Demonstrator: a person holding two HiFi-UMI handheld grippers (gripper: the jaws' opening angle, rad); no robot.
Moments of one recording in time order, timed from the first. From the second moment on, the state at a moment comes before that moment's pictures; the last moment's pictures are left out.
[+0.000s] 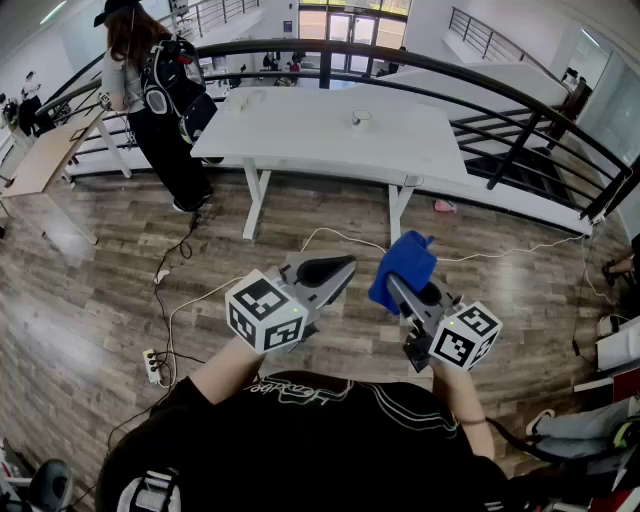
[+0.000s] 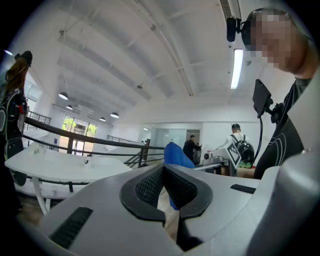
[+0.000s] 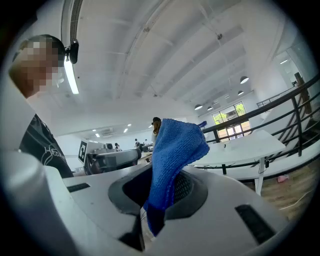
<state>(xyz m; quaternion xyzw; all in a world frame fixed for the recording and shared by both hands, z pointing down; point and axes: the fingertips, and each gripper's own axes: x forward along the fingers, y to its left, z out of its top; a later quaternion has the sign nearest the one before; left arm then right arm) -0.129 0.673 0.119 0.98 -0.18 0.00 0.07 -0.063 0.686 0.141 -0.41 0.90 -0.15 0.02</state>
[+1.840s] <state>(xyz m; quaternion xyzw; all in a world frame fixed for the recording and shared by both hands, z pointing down) -0.062 0.167 0.270 0.94 -0.29 0.07 0.16 0.038 0.169 0.271 -0.34 0.91 -0.24 0.00</state>
